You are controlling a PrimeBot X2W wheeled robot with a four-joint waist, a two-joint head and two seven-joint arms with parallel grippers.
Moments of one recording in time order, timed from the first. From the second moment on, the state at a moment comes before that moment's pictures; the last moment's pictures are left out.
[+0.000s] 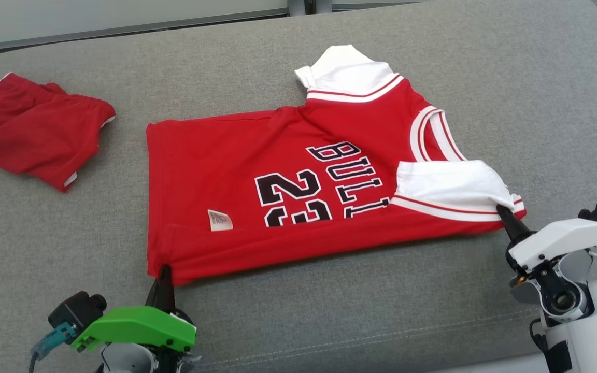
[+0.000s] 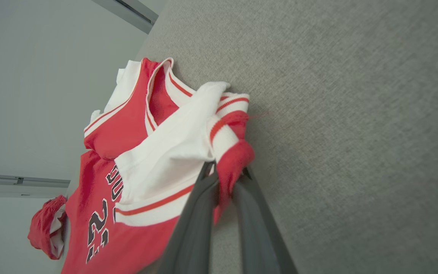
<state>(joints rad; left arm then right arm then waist) -0.06 0.20 -0.33 0.09 -1.11 0.32 -0.08 -0.37 -0.10 -0.19 0.51 0.84 0.13 0.27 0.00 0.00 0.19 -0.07</state>
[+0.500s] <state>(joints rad) 0.02 0.18 -0.36 0.18 -1.08 0.32 -0.12 -0.24 -0.07 -0.21 0.47 0.80 0.13 0.26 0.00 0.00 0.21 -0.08</state>
